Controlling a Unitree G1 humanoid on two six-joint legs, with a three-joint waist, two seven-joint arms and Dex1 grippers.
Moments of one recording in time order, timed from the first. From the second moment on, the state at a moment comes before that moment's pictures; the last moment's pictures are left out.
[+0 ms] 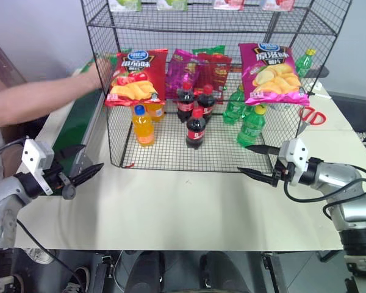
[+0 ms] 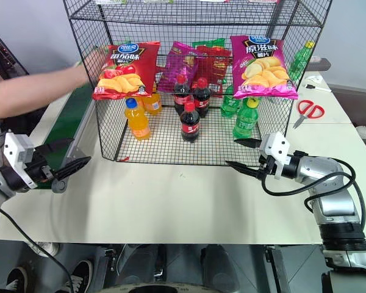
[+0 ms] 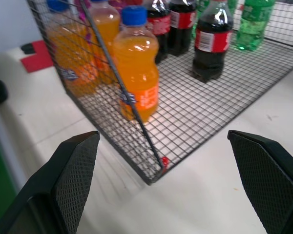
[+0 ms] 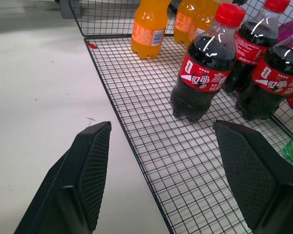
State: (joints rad) left arm -0.06 0.77 0.39 0.07 -0.51 0.17 -1.04; right arm -0.25 -0.73 -0.10 0.05 0.35 0.01 1.12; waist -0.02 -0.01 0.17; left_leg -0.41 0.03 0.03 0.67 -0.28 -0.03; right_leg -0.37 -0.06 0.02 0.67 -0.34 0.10
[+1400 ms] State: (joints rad) left arm 0.17 0.77 0.56 -0.08 -0.44 -0.01 -0.94; right arm -0.33 -0.63 0.03 -0.05 0.48 0.22 1.21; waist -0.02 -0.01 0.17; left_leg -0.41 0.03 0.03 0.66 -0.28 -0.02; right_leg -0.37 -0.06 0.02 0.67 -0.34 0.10
